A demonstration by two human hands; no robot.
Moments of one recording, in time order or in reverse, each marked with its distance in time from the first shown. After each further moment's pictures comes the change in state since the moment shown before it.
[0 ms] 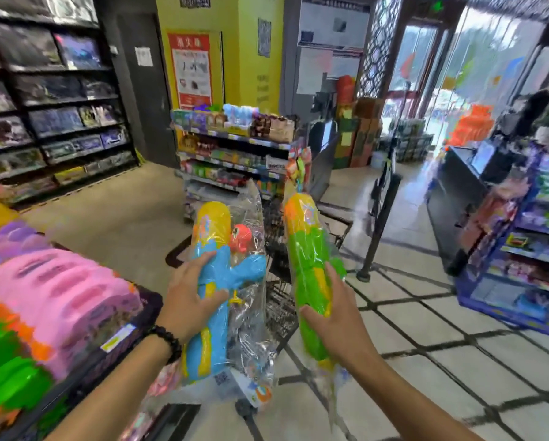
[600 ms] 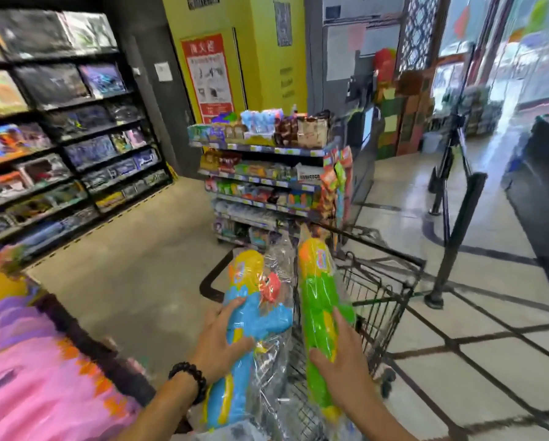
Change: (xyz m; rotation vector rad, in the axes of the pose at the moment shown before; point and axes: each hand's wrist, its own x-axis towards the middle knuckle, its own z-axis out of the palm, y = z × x) left_hand 0.284 -0.117 0.100 0.080 -0.277 -0.168; right_hand 0.311 0.094 0.135 0.177 -0.132 0.153
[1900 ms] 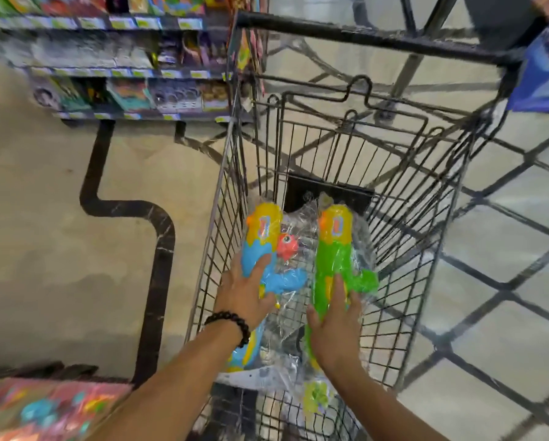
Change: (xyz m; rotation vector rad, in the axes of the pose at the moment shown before) left_hand 0.286 -0.296 0.253 0.513 -0.658 0.033; right_hand 0.191 0.235 0.273 -0.132 0.278 0.784
